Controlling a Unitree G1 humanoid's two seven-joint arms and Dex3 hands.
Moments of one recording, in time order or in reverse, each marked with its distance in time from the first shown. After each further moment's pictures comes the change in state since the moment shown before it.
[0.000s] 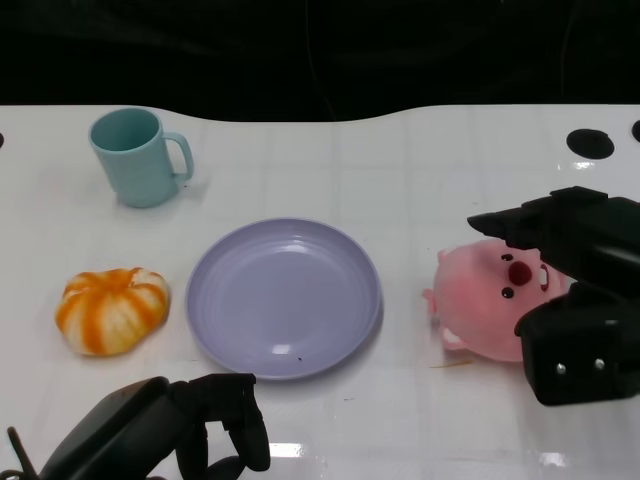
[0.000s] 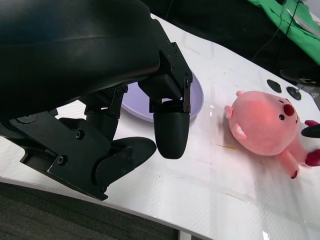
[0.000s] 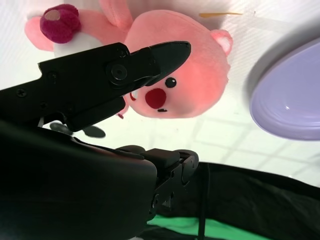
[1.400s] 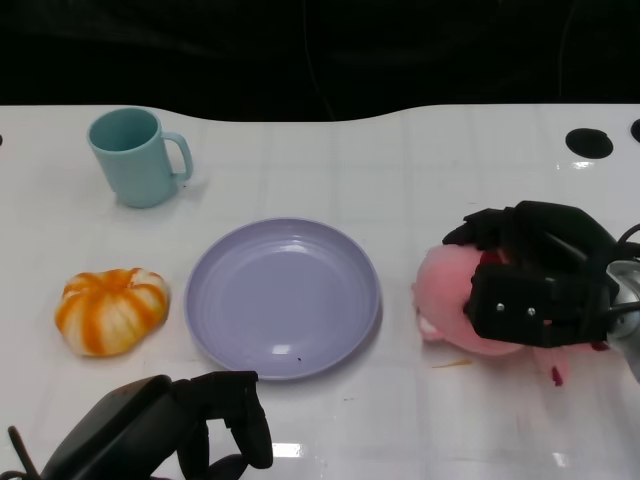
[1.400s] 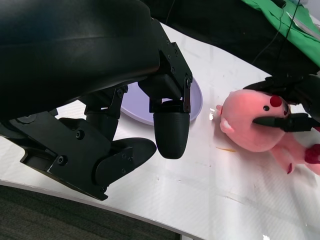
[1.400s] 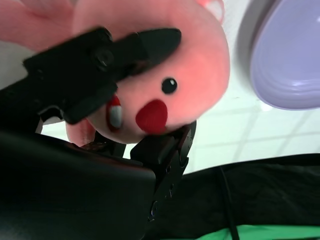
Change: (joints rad) left arm 0.006 -0.010 -0.006 -0.042 0.028 0.034 0.004; right arm -0.221 0.205 0.100 0.673 0.113 -0.177 -0.409
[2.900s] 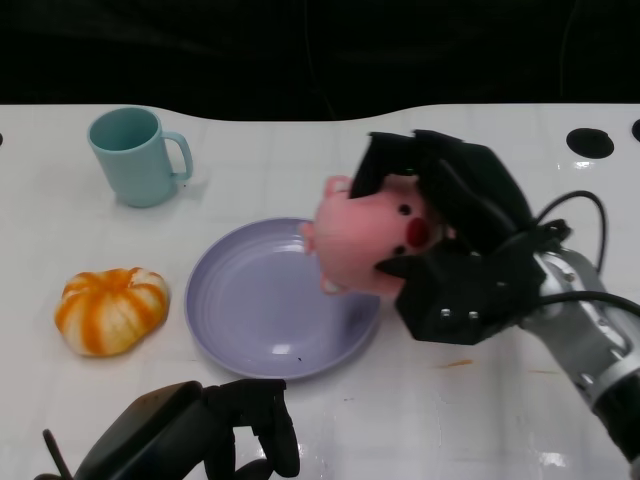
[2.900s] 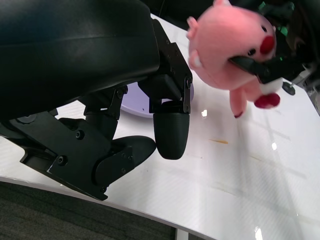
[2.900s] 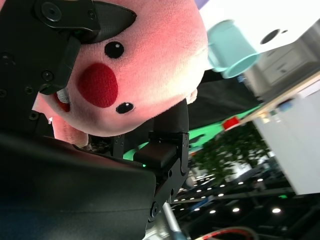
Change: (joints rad) left arm -0.020 -0.045 -0.076 0.011 0.062 0.012 0.006; right arm -0.077 0.208 -0.009 -0.051 0.027 -0.218 -0.234
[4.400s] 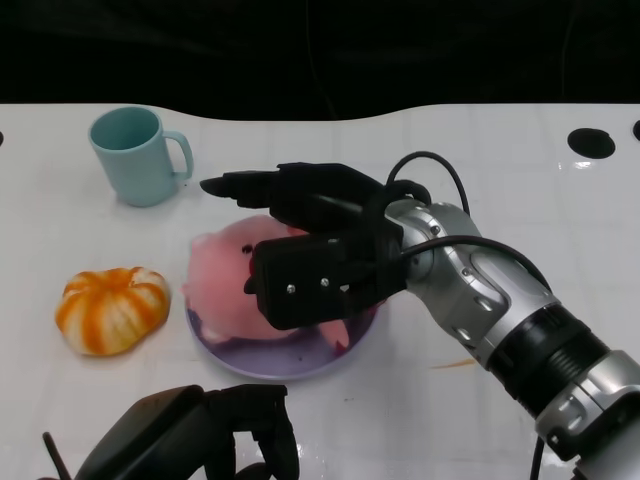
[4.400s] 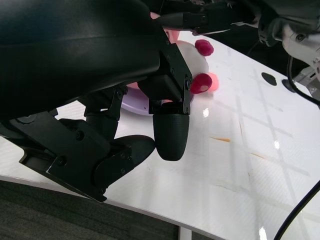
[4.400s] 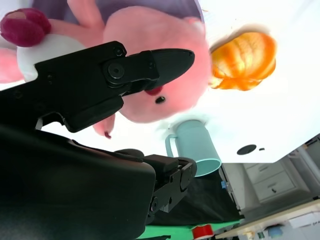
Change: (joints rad) left arm 0.011 0.002 0.005 -0.002 0.015 -0.012 0.000; right arm -0.197 0.161 0.171 0.020 -0.045 0.306 0.468
